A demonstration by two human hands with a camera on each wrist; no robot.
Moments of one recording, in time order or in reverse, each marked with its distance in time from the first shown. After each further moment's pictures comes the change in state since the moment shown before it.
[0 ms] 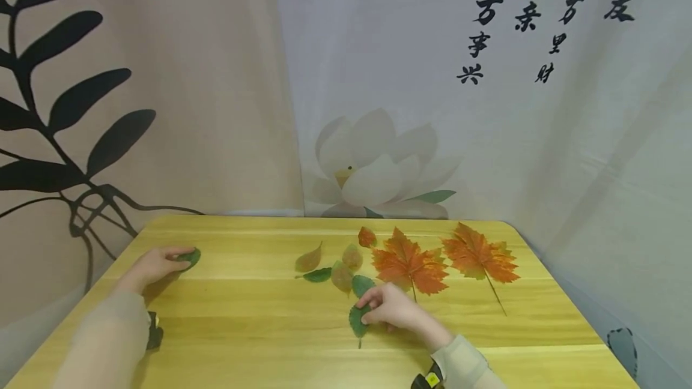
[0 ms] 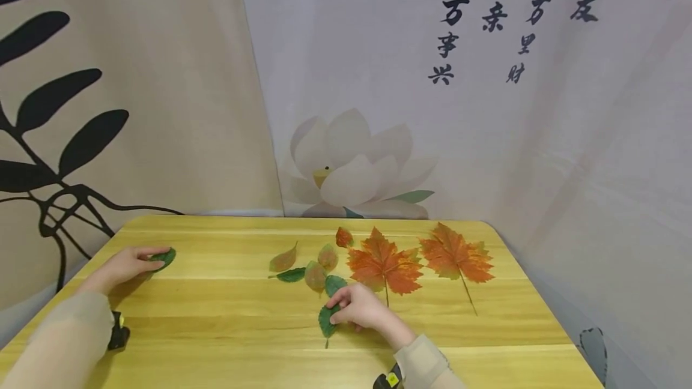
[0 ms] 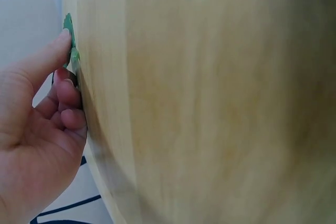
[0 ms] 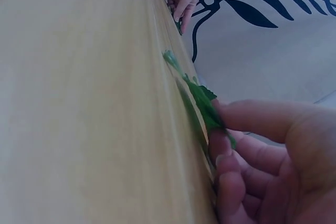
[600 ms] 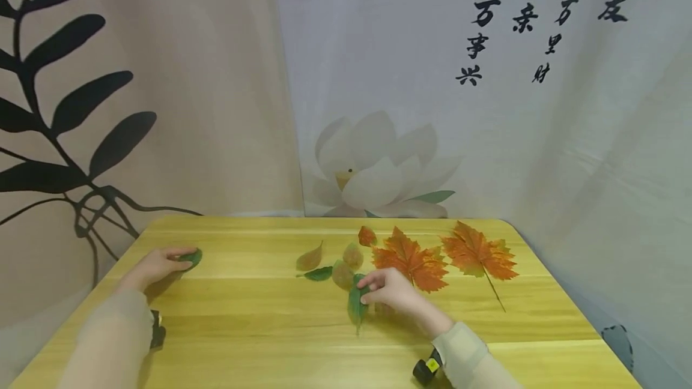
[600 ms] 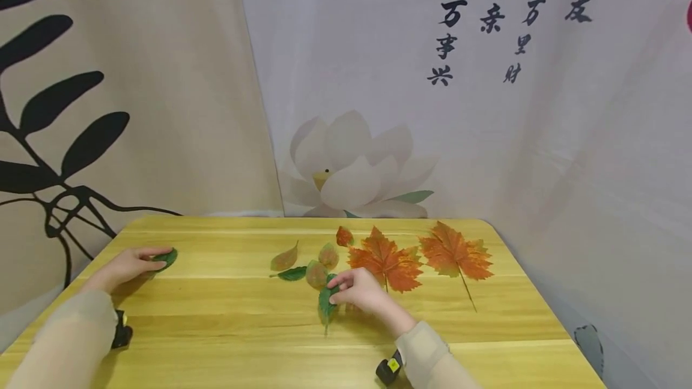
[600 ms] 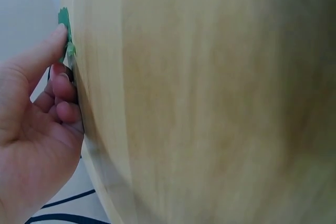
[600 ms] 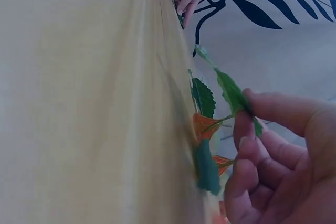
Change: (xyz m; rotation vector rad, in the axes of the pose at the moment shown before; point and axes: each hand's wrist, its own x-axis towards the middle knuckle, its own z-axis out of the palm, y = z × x) left_hand 0.000 -0.003 -0.001 -0.078 -0.020 -0.002; right_hand 0.010 -0.013 -0.011 0.040 0.092 -0.038
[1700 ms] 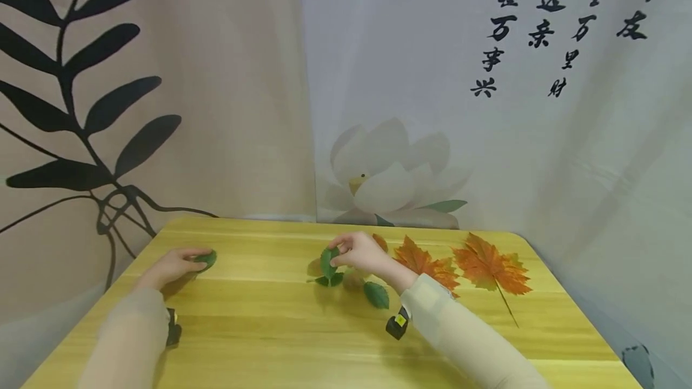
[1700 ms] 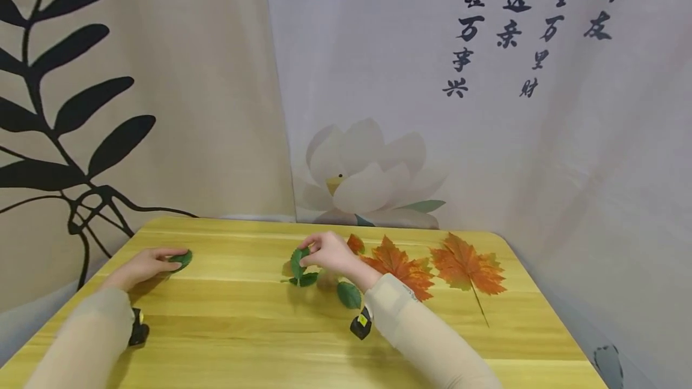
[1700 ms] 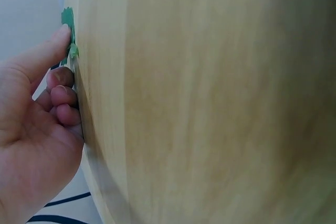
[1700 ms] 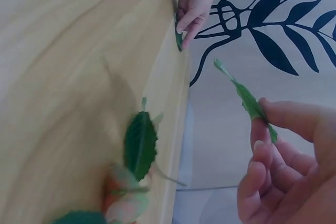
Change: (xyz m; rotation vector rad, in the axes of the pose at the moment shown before) left_hand -0.004 -0.001 0.006 -0.124 0.005 0.012; right_hand 0.077 -0.085 0.018 -0.192 0.009 -0.106
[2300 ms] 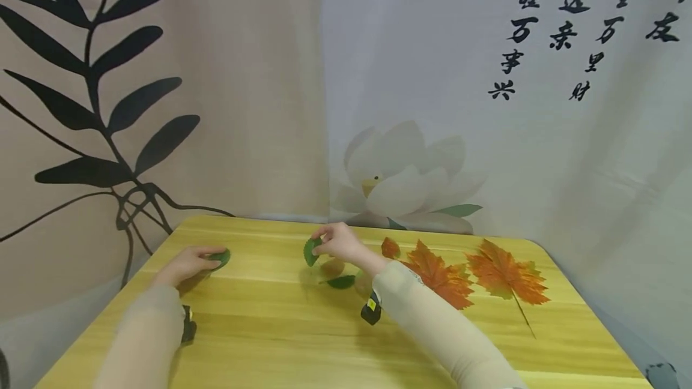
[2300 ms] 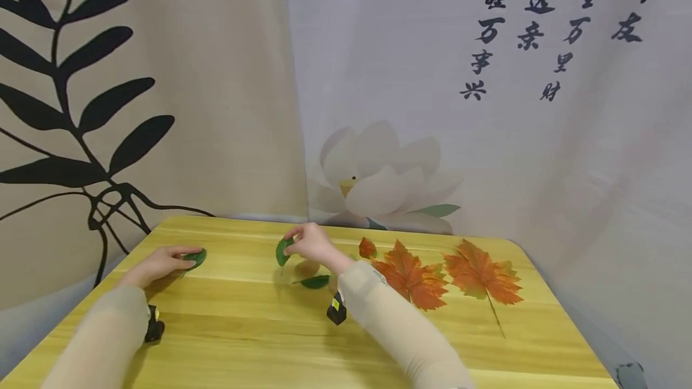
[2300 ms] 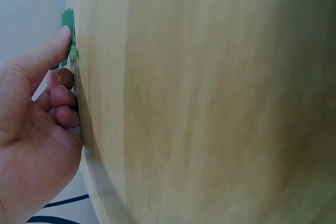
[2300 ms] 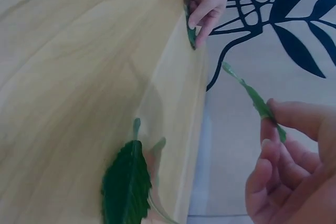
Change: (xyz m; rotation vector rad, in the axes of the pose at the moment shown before) left_hand -0.004 0.003 0.003 0.031 0.017 0.005; right_hand 0.058 -0.020 0.040 0.010 0.003 0.000
